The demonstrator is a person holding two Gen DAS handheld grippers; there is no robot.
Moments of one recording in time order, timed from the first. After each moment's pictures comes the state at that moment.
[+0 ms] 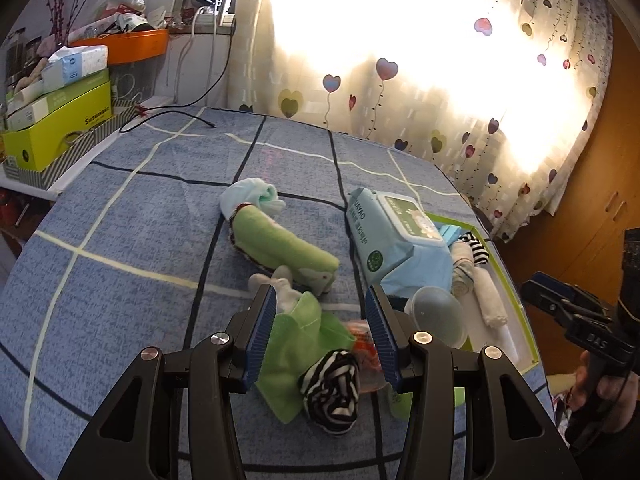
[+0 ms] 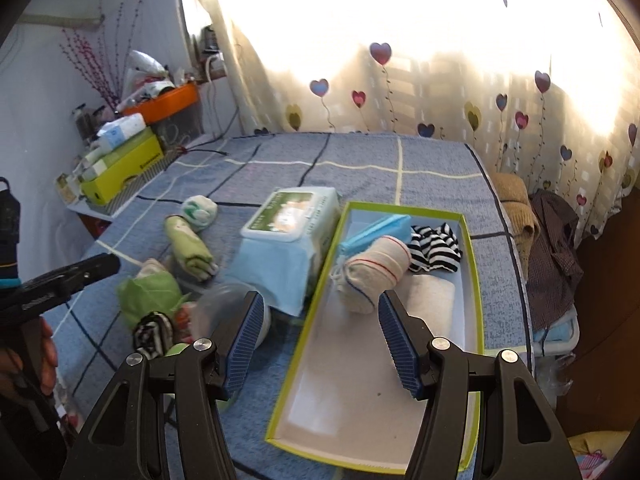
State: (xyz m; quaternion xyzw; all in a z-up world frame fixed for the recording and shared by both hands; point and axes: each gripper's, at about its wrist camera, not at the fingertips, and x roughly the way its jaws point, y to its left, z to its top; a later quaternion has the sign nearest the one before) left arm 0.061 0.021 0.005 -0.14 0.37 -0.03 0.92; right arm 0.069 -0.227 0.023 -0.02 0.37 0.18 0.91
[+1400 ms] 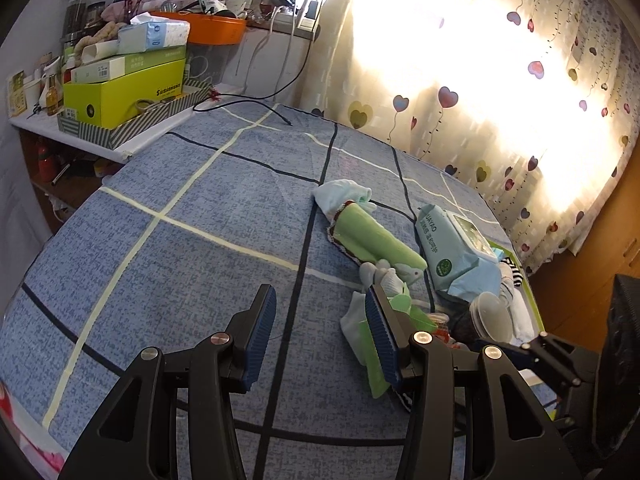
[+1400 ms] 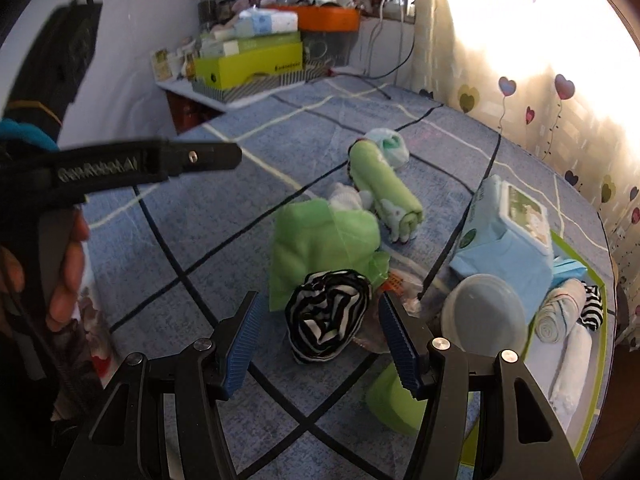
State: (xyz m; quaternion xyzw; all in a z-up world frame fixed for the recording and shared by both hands) left arm 0.019 0.097 -0.009 -0.19 0.35 0.04 0.91; right arm 0.017 -0.038 -0.025 -0.19 0.40 0.34 0.83
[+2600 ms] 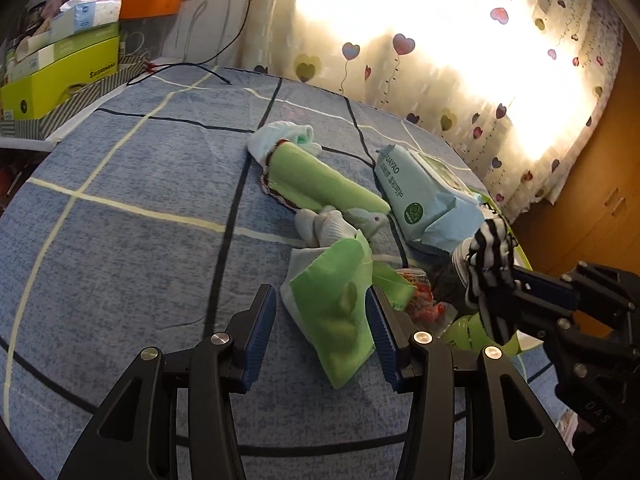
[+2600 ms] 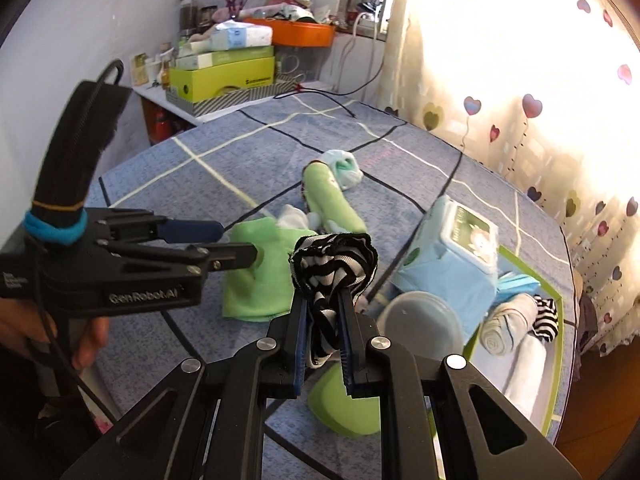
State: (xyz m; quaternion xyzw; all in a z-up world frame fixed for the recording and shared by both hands) left arm 0.052 0.051 -0.049 -0.16 0.40 -0.05 0.90; right arm 0.026 -0.062 0.000 -0.21 0.37 0.29 0.86
